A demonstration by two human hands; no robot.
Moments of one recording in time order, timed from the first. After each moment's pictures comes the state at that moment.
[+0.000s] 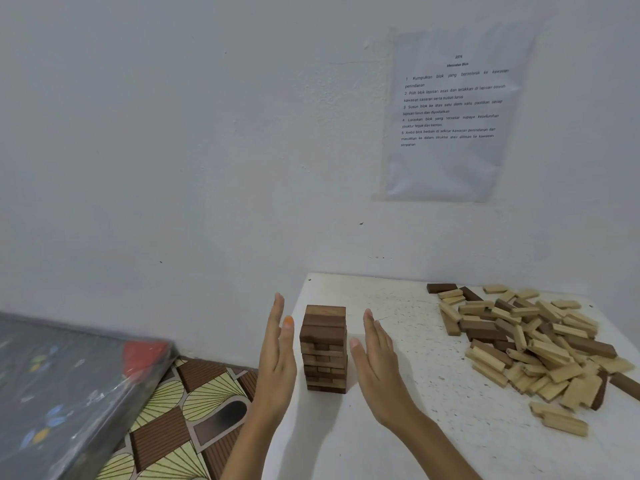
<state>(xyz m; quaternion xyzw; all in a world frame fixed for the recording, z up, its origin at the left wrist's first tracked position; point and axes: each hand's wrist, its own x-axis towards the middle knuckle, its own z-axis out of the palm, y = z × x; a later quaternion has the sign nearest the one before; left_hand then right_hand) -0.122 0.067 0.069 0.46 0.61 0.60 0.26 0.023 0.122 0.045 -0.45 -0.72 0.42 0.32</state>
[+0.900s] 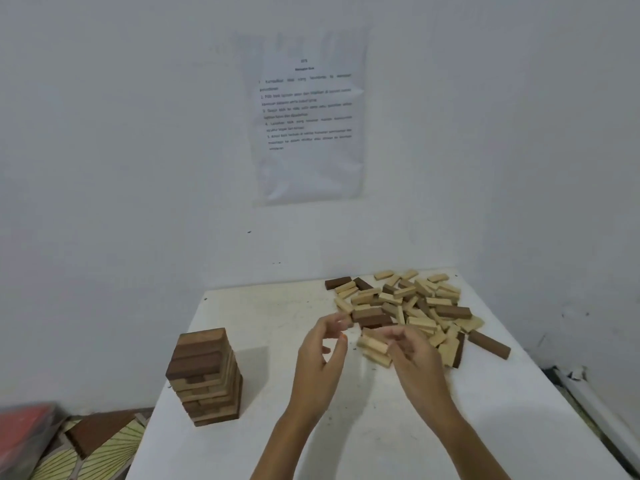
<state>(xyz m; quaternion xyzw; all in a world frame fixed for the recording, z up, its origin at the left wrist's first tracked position) 0.056 0.140 0.062 0.60 0.53 0.50 0.32 0.211 0.150 0.050 -0.54 -0.56 0.36 0.52</state>
